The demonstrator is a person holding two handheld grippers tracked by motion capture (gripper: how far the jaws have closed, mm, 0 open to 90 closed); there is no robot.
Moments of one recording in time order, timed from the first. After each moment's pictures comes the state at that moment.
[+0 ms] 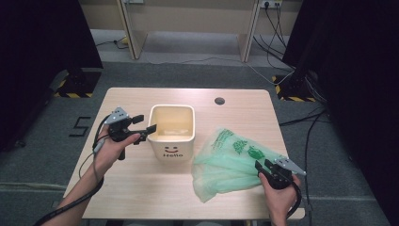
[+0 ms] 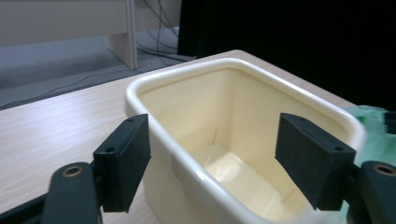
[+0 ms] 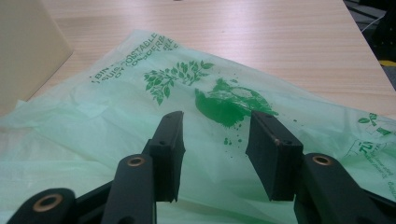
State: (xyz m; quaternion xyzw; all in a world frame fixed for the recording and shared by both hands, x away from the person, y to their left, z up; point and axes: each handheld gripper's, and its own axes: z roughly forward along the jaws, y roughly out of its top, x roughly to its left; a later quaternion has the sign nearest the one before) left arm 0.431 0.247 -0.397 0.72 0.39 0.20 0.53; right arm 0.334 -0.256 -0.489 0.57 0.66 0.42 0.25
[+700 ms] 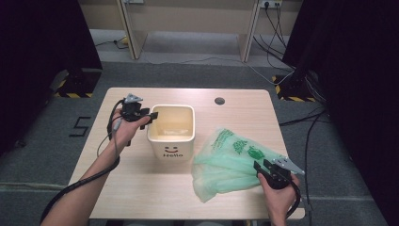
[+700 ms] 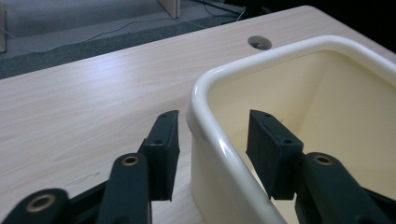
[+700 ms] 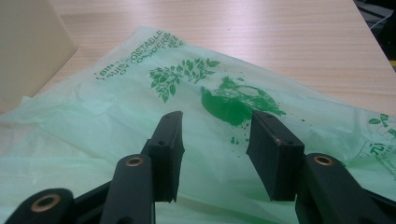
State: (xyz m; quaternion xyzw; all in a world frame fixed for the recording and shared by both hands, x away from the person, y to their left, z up) left arm 0.486 0.227 -0.398 0.75 0.48 0.20 0.41; right arm 0.335 -0.254 -0.490 0.57 0.67 0.42 0.25
